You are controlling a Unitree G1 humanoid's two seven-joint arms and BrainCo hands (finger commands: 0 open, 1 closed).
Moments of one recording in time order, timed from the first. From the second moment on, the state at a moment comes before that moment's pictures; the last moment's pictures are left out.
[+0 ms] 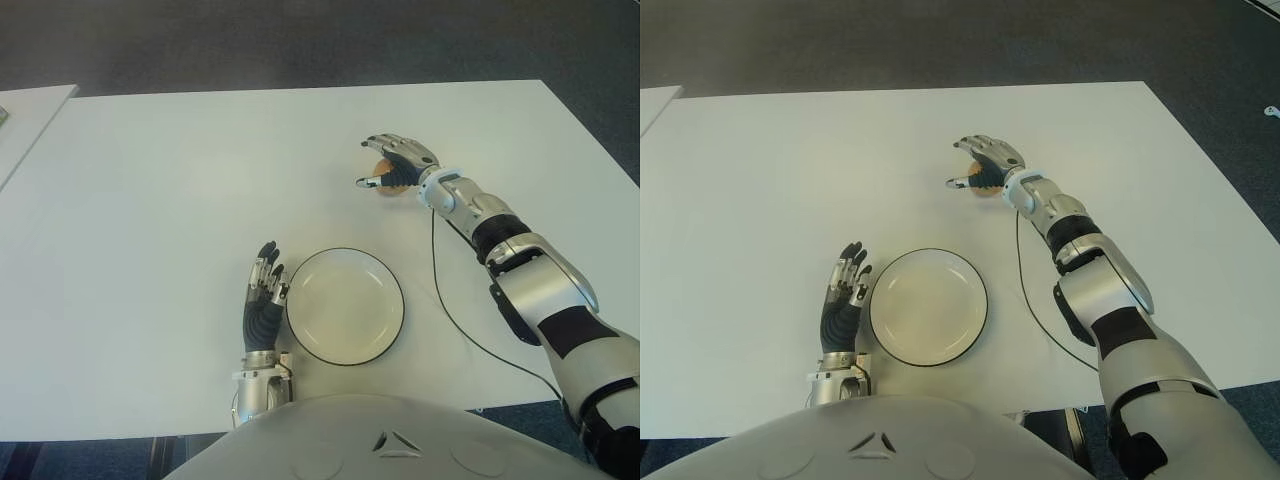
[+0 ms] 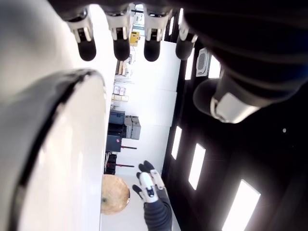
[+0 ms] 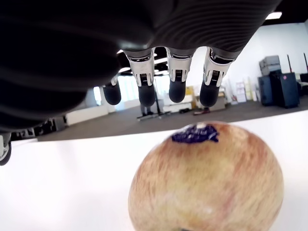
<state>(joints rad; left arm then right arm) 0.56 -0.10 -0.24 0.14 0.00 -0.71 0.12 -0.88 -0.36 0.54 1.15 -0.77 -0.44 -0.20</state>
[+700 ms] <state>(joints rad) 0.57 -0.10 -0.24 0.14 0.07 -0.77 0.16 -0.90 -0.33 0.55 1.24 -0.77 -0.42 -0.20</state>
